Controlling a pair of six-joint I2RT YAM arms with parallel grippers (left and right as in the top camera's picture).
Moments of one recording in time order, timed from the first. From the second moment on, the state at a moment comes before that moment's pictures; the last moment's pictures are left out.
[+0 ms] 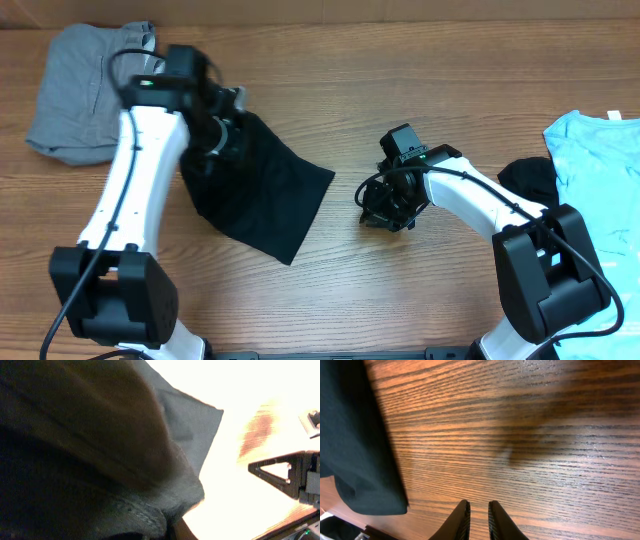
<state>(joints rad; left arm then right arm) -0.12 1.77 1.57 -1.22 0.32 -0.06 0.41 1.81 1.08 -0.76 -0.46 0.65</state>
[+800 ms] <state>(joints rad) -0.38 1.84 1.47 -1.31 0.24 -0.23 0.41 1.81 1.08 -0.76 -0.45 0.61</state>
